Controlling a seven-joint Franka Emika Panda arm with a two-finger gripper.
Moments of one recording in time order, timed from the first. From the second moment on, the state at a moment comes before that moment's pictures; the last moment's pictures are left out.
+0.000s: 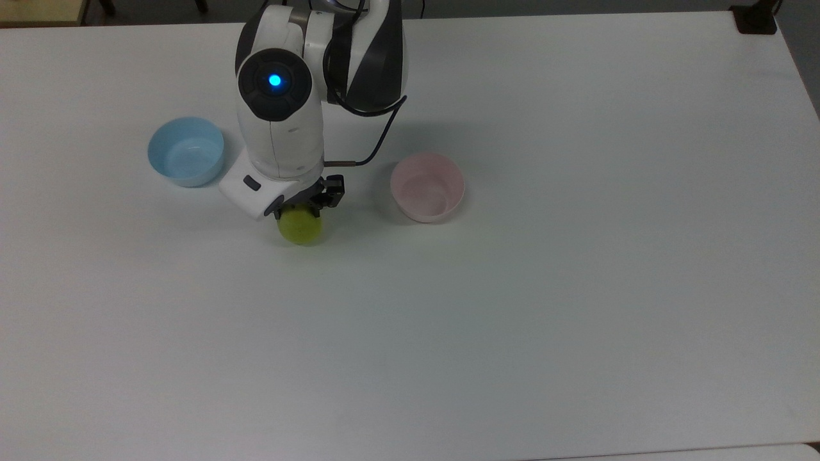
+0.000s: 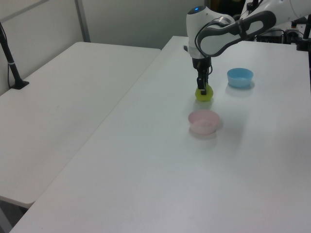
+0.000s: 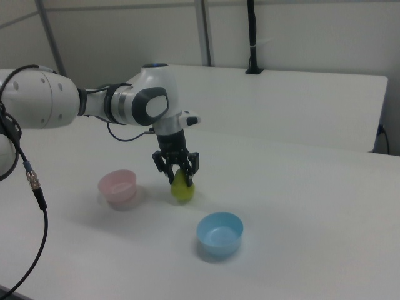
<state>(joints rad) 0.19 0.52 -0.27 -1.55 0.01 1.98 -0.21</state>
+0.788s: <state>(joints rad) 0.42 0.35 -0.27 -1.55 0.04 1.88 -0.02</state>
